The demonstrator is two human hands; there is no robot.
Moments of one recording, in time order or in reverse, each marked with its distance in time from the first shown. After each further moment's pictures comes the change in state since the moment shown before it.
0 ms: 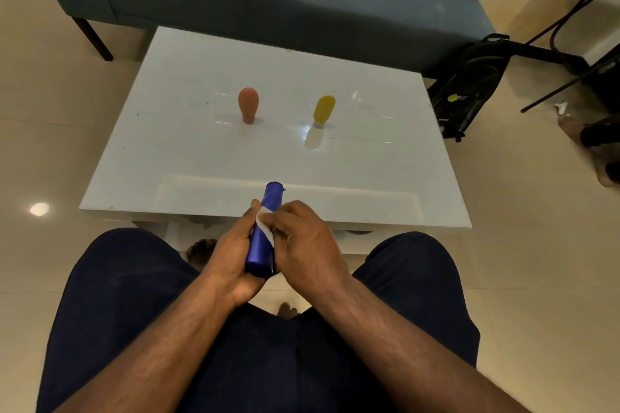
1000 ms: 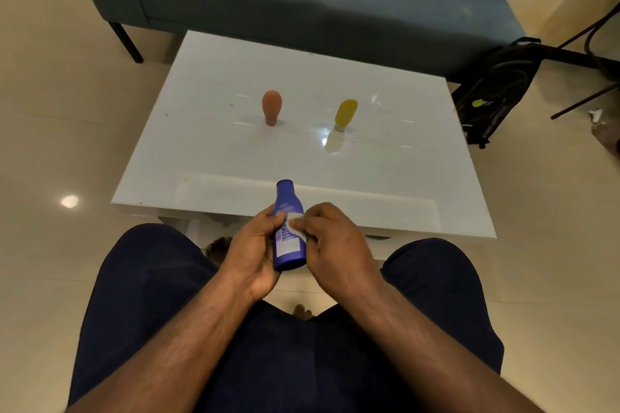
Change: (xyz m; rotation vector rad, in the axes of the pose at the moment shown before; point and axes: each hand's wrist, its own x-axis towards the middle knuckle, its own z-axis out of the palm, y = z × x) left_hand 0.005 0.005 -0.008 0.001 0.026 0.148; right_hand 0.000 0.007 -0.012 -0.069 -0.087 0.033
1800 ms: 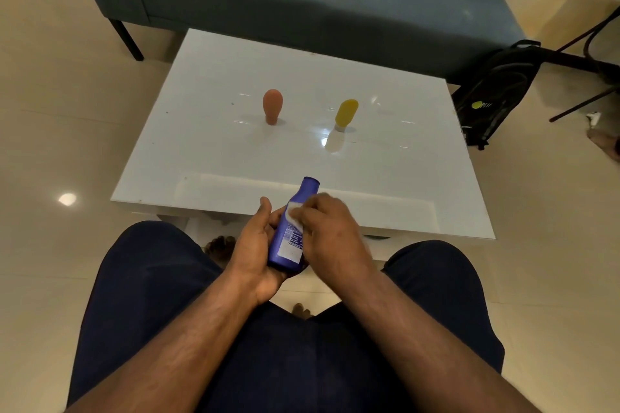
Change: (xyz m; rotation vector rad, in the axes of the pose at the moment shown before) left_hand -0.003 -0.003 0.004 0.032 -0.054 -0.100; right_hand 0.016 0.010 0.014 -0.131 0.088 -0.131
